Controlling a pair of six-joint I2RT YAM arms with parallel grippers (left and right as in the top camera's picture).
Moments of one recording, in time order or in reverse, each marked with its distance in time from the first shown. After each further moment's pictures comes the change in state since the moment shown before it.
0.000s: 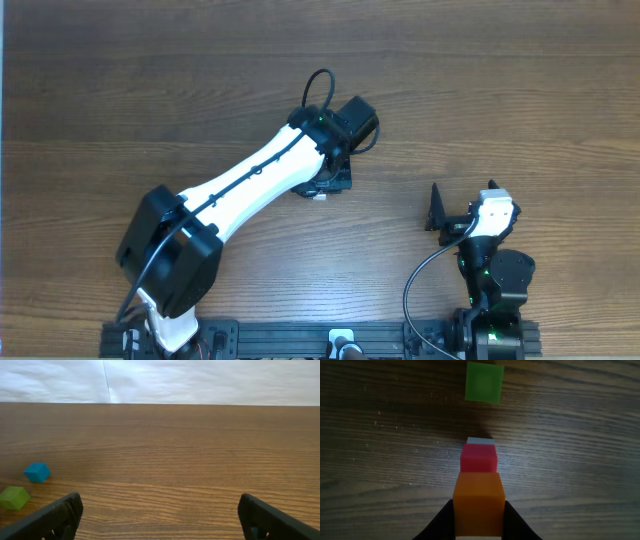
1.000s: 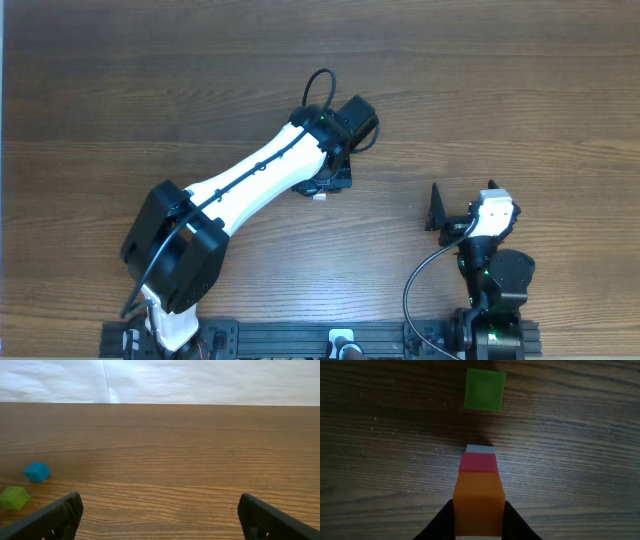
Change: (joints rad) left arm 0.006 0.021 0.000 0.019 -0.003 0.000; right arm 0.000 0.000 0.000 0.000 0.000 0.000
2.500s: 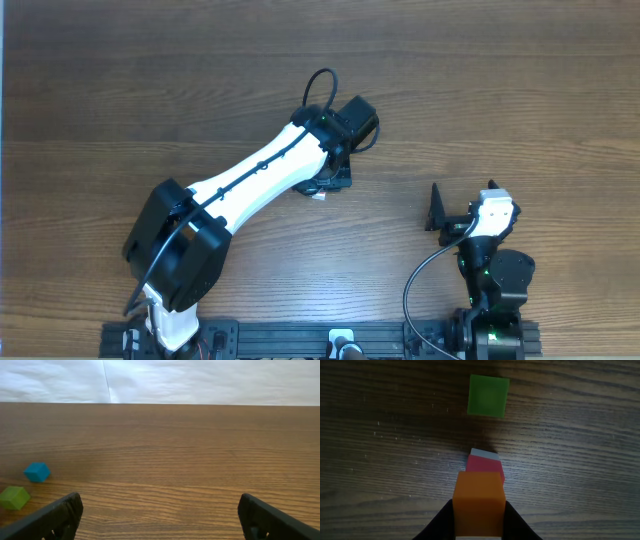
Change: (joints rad) left arm 0.000 0.010 0.000 0.007 -0.021 -0.001; right arm 0.000 0.000 0.000 0.000 0.000 0.000
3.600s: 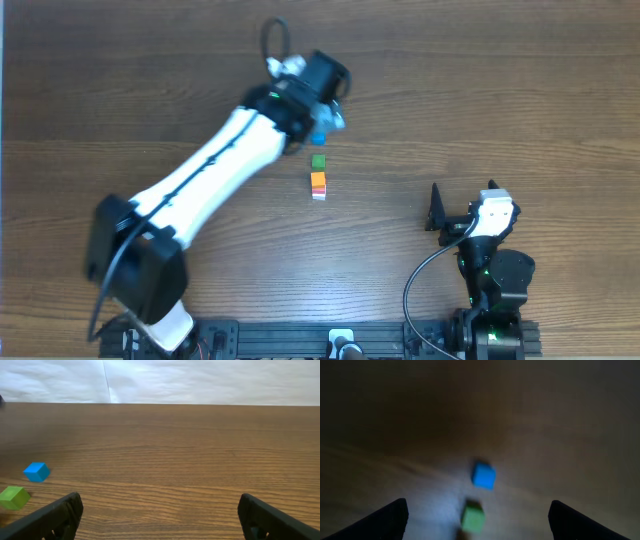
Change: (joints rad) left arm 0.159 -0.144 0.000 0.290 -0.164 -0.020; right arm 0.000 0.000 0.000 0.000 0.000 0.000
